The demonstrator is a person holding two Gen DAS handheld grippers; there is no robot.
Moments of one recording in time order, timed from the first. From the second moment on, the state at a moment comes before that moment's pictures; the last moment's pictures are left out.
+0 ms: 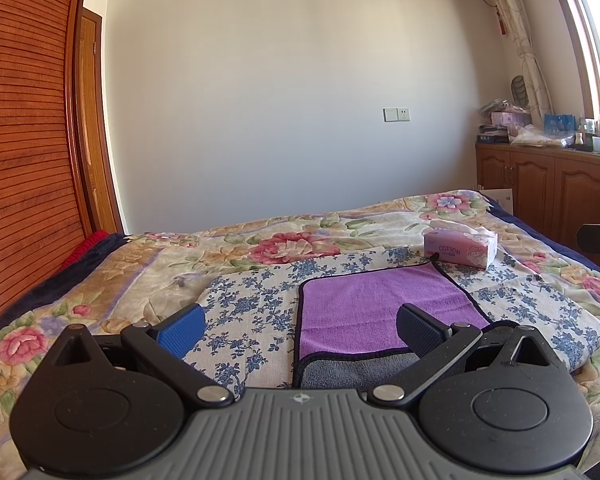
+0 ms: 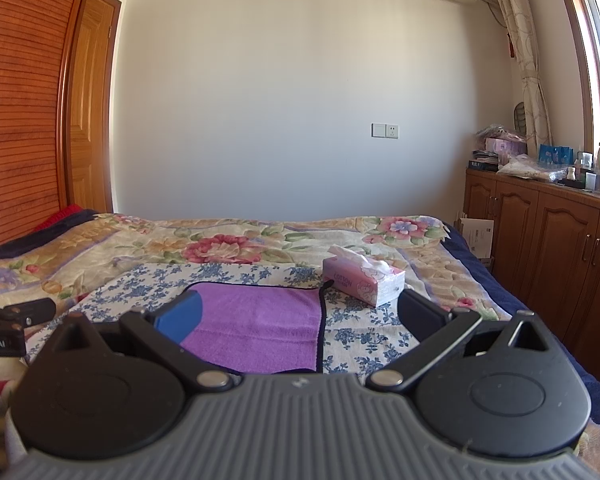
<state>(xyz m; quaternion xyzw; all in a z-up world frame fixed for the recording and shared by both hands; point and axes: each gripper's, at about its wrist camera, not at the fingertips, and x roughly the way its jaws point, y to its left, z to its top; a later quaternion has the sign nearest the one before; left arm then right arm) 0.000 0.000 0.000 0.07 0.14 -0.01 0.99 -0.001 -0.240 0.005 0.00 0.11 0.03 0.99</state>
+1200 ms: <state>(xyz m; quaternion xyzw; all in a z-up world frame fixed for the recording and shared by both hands) 0.047 0.001 -0.017 0.07 0.24 -0.02 0.97 0.057 -0.234 -0.009 -0.01 0.21 0.06 0.98</state>
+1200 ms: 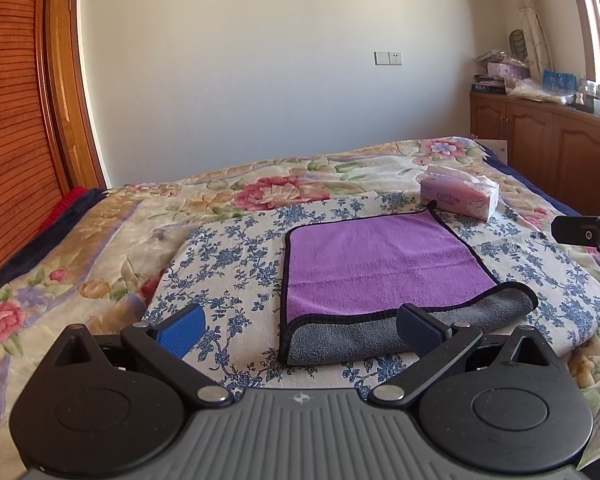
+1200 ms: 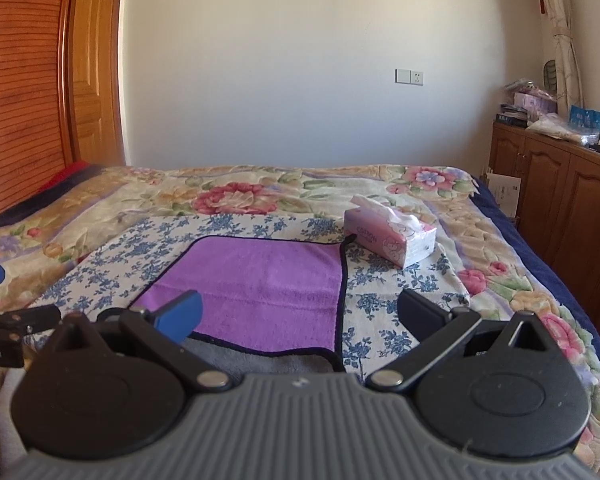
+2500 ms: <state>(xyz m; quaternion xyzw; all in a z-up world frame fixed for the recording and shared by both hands) 0.155 0.029 -0.059 0.04 0.33 -0.08 0.94 0.153 -0.250 -0.058 -0.03 0.36 0.12 0.92</state>
